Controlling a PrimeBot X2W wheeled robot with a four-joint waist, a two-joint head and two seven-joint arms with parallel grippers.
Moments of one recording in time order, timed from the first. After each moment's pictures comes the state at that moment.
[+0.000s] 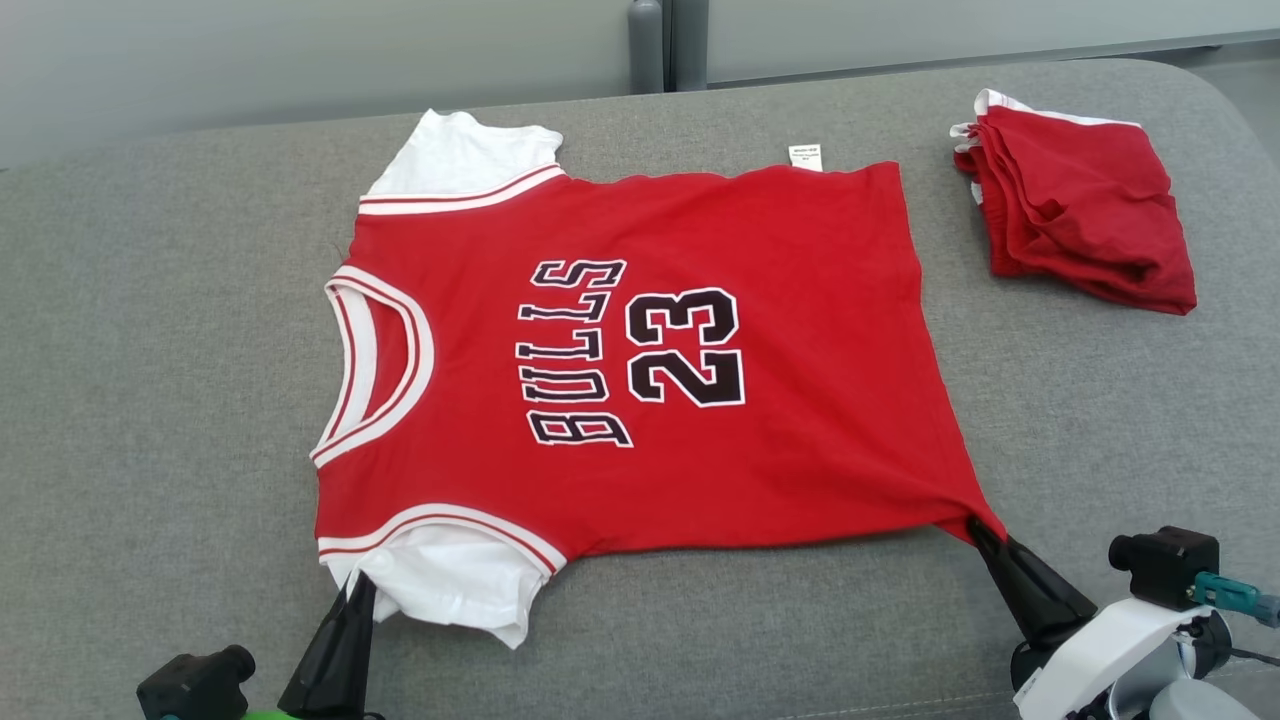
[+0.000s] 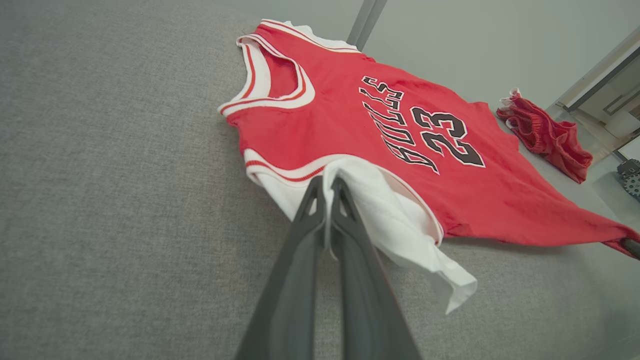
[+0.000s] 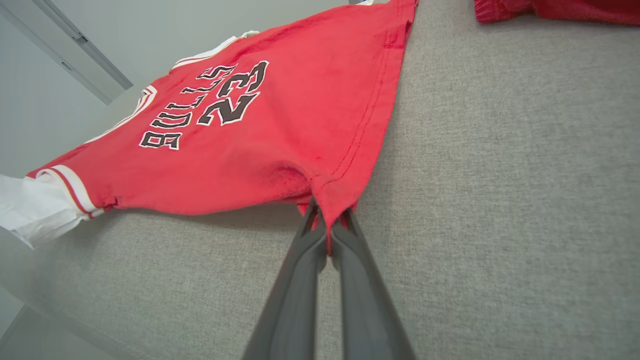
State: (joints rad) left arm 0.17 0.14 -0.20 0.09 -0.61 -0.11 -0.21; right arm 0.02 -0.44 0.53 0.24 0.73 0.12 -0.25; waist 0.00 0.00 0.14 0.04
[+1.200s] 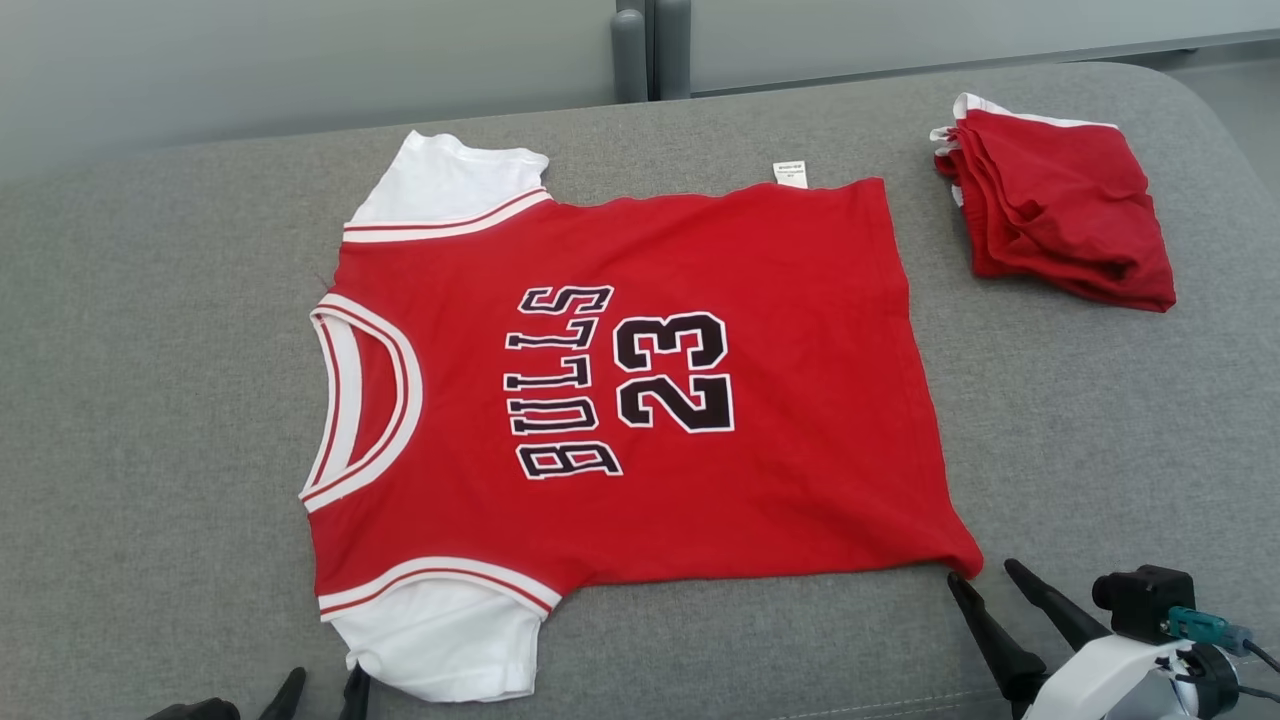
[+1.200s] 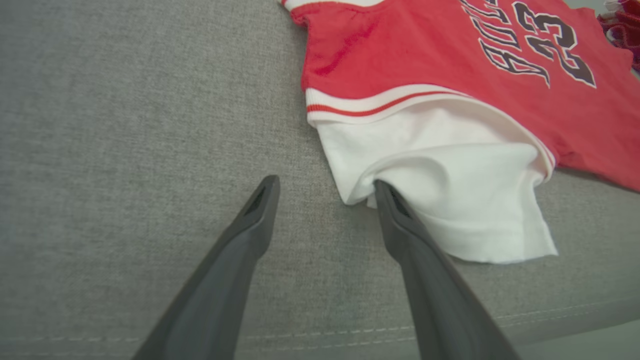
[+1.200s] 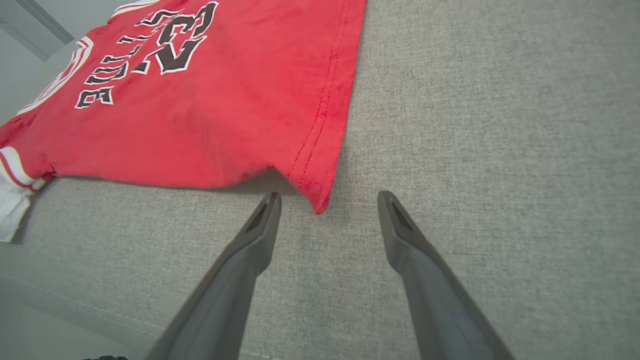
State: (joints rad) left arm 0.19 0.19 -0.21 0.27 -0.62 -0.09 -0.14; right arm 0.03 -0.41 0.56 0.35 0.67 0.08 -0.25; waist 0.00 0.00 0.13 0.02
